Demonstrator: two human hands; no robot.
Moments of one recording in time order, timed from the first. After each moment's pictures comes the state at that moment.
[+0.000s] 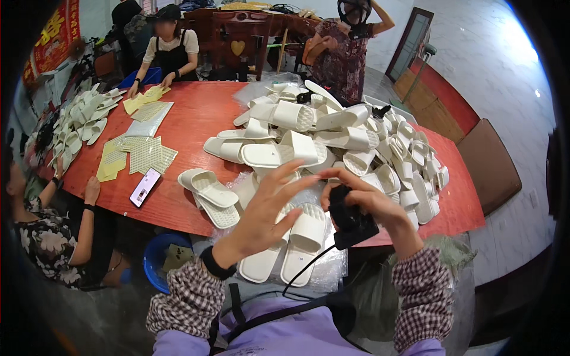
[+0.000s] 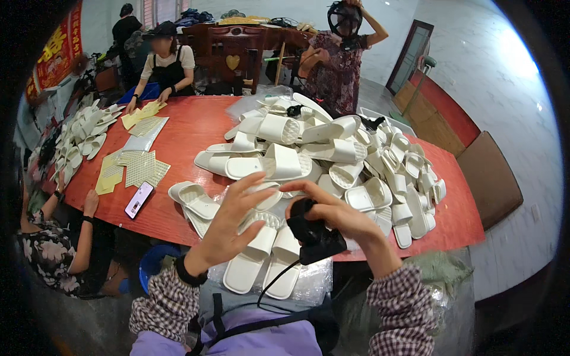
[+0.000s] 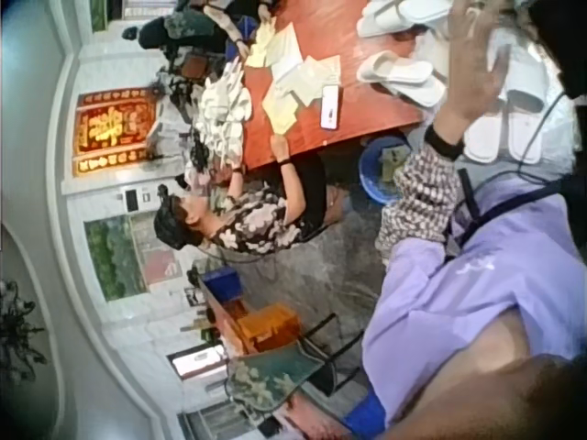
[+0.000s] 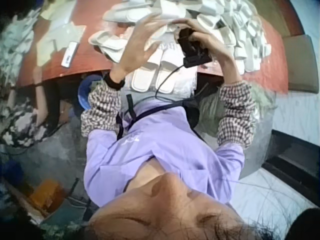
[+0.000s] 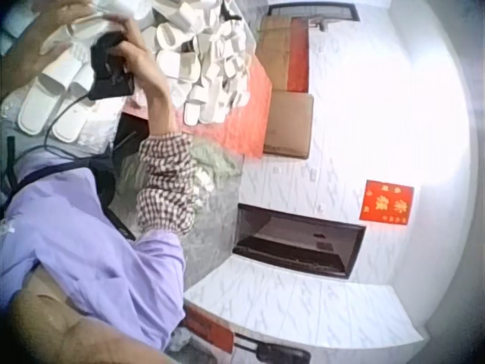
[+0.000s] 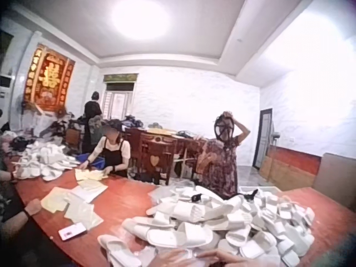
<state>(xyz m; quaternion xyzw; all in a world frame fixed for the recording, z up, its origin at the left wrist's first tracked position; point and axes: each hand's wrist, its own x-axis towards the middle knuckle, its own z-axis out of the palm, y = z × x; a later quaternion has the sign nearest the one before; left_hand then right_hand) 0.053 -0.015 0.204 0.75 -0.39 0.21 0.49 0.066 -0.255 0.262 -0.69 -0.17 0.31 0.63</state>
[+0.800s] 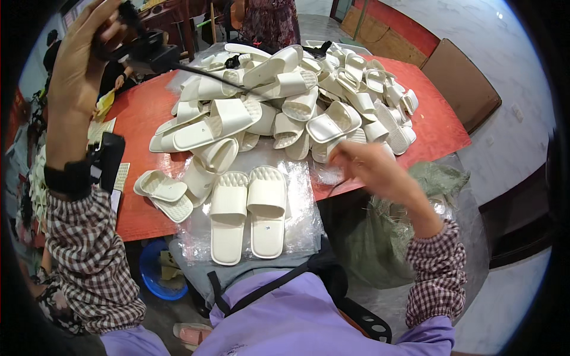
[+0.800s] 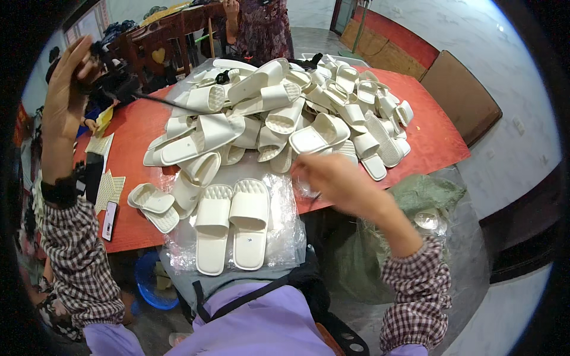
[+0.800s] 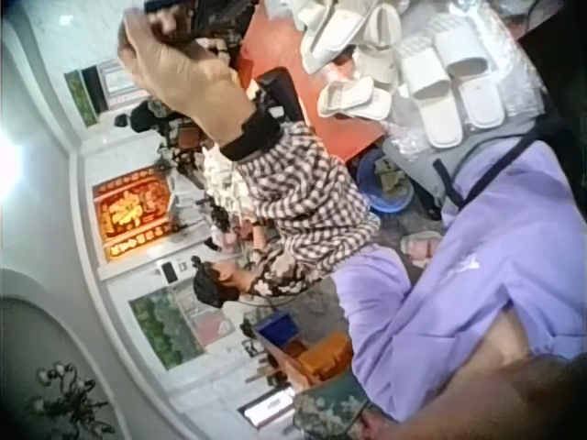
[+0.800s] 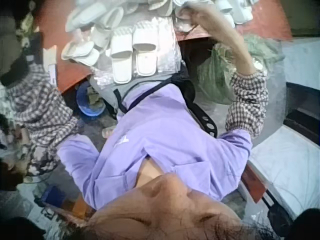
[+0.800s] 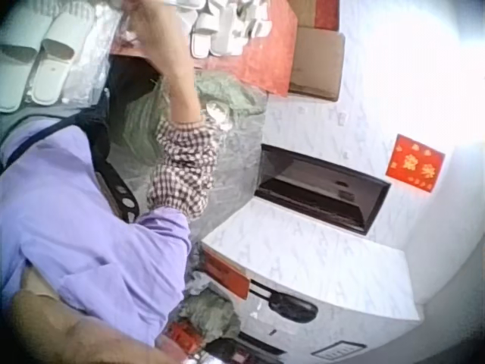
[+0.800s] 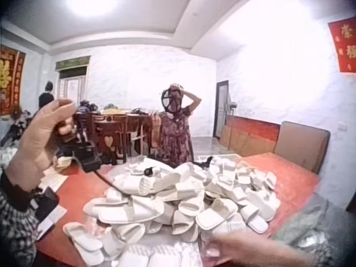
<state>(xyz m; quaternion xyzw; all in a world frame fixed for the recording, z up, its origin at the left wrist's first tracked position) 0.182 0.054 0.380 0.66 -0.32 0.19 0.65 -0.001 -0.351 0.248 -0.93 -0.16 0.01 0.34</state>
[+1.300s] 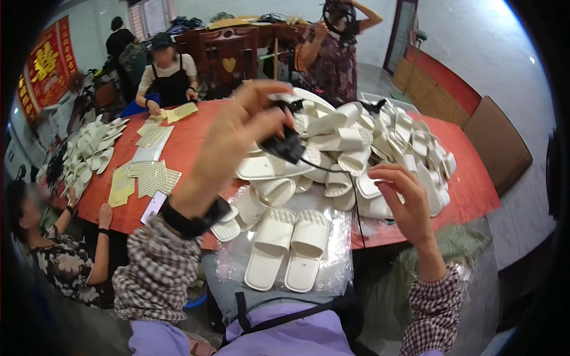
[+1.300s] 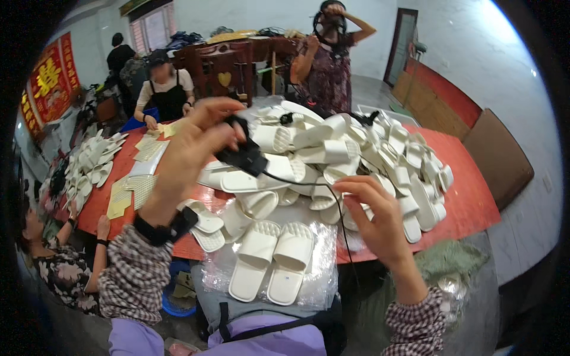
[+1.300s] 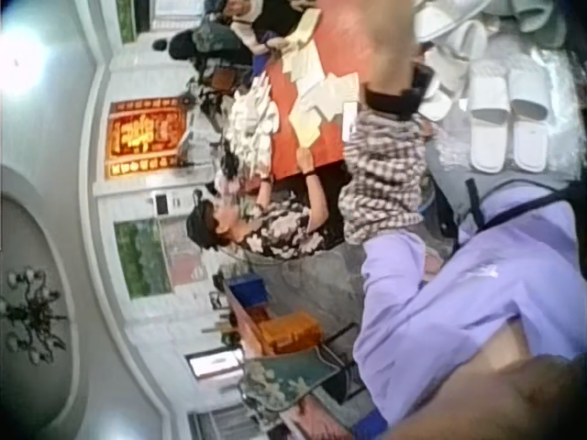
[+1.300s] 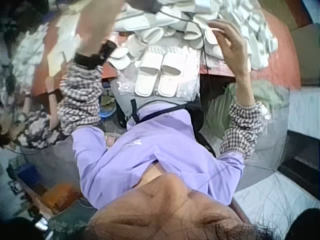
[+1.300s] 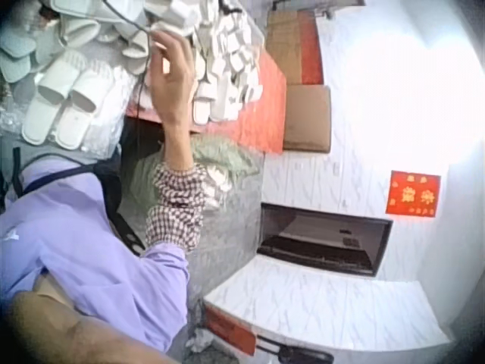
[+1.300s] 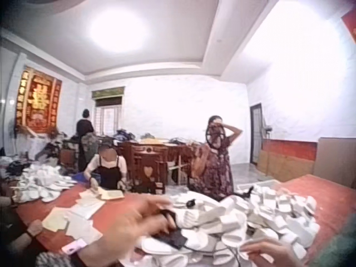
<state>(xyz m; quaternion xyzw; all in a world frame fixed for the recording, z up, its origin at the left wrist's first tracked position) 0.120 -0.035 0.325 0.65 -0.36 0.04 0.67 0.019 -0.322 0.277 -0.86 -0.22 -0.25 0.40</state>
